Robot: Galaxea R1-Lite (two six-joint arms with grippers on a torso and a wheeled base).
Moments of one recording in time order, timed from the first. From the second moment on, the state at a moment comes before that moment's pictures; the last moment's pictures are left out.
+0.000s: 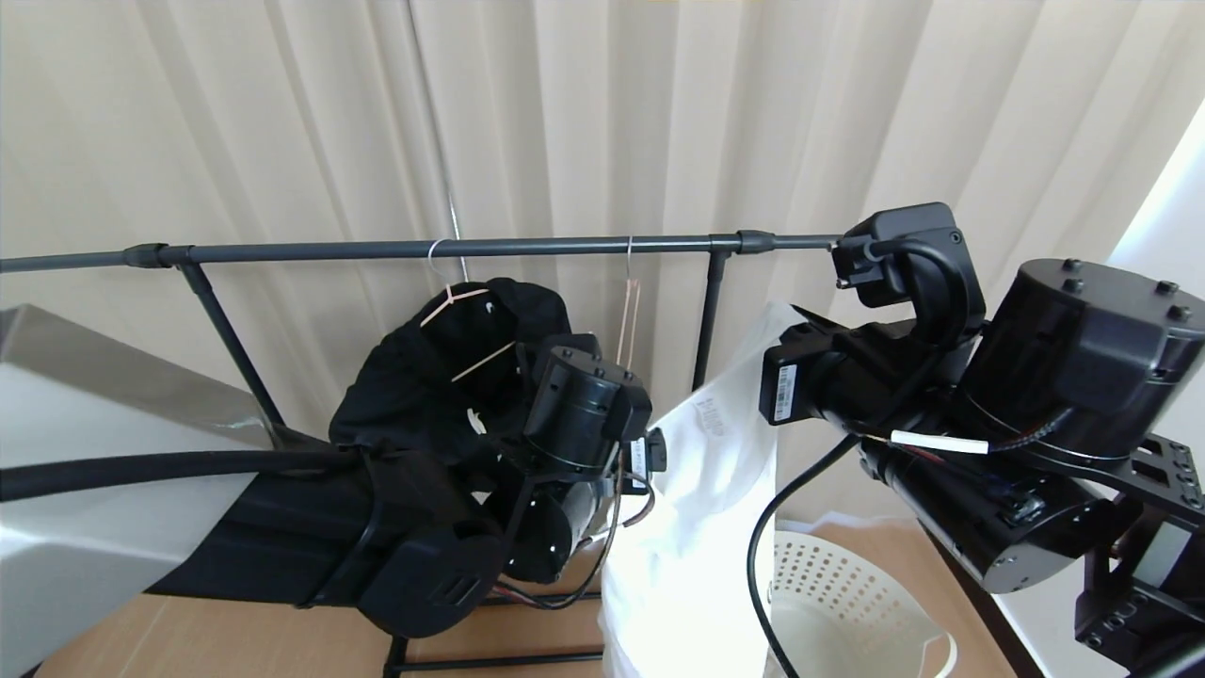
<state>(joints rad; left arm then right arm) -0.81 2.00 -1.08 -0.41 0.49 -0.40 0.81 1.66 -0.77 -0.90 -0.64 -0.07</state>
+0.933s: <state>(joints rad) -0.77 1.98 -0.96 -0.43 0.50 -0.35 0.74 1.62 -0.77 -0.89 -0.63 -0.07</state>
